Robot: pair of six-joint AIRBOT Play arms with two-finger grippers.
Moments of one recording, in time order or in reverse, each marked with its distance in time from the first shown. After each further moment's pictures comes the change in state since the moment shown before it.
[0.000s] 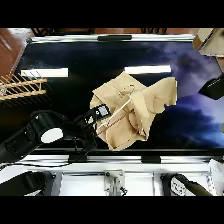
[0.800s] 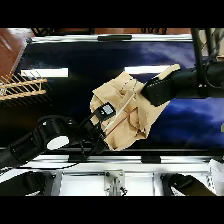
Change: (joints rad) left arm -0.083 -0.015 0.000 0.000 0.144 -0.209; right arm 0.713 0.171 0.000 -0.124 -0.176 0.886
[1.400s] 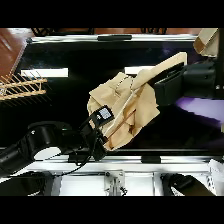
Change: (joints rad) left arm -0.067 0.075 -0.004 0.006 0.005 -0.058; right arm 0.005 0.042 0.000 0.081 -0.082 -0.060
